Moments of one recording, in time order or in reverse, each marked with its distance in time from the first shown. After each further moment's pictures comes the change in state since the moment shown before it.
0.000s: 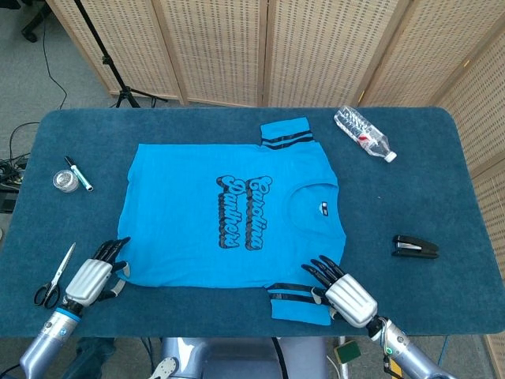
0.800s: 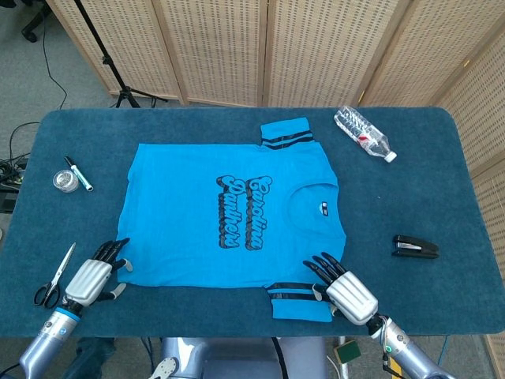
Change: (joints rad) left arm 0.001 -0.018 -0.008 0.028 -0.011 -0.027 0.001; right arm -0.004 -0.010 0.025 0.000 0.028 -0.004 -0.029
